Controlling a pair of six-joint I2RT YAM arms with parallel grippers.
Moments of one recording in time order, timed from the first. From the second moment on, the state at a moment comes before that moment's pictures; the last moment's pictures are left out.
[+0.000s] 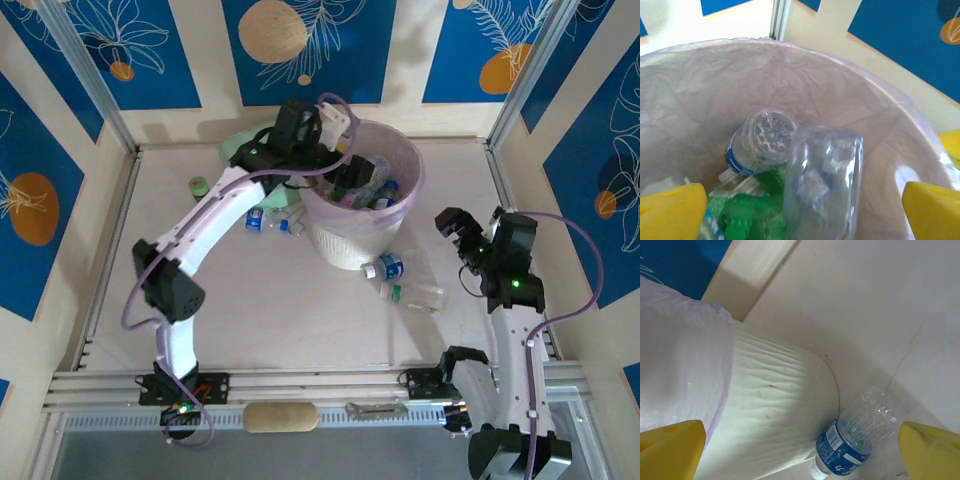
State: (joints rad) left arm -0.68 1.85 2.00 -0.62 0.35 -0.09; right arm -0.21 0.77 0.80 -0.65 -0.34 0.74
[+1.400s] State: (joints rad) left arm -0.67 1.04 0.62 -0.02 -0.24 -0.41; right arm 0.11 0.91 0.54 -0.78 -0.18 1.31
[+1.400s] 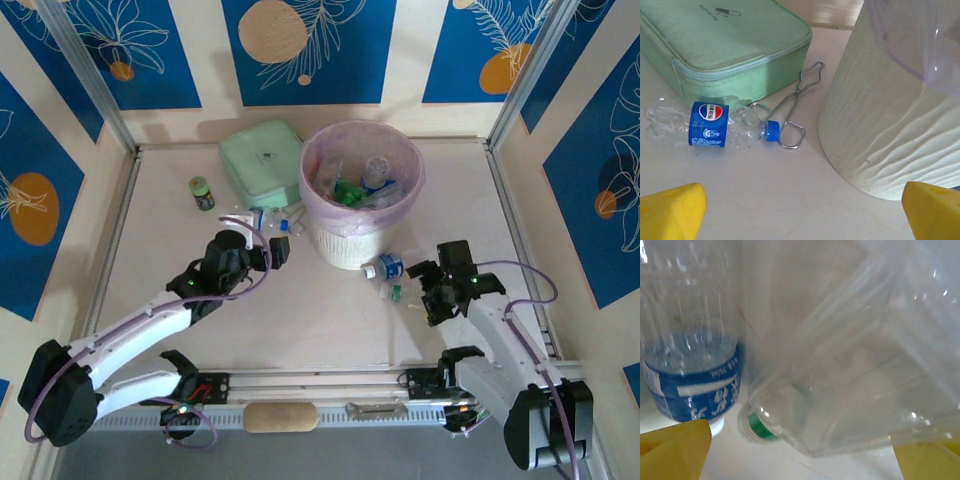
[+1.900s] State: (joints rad) left arm -0.67 1.05 0.62 -0.01 -0.24 -0.41; right arm -0.02 0.98 0.43 -0.63 -0.20 1.31
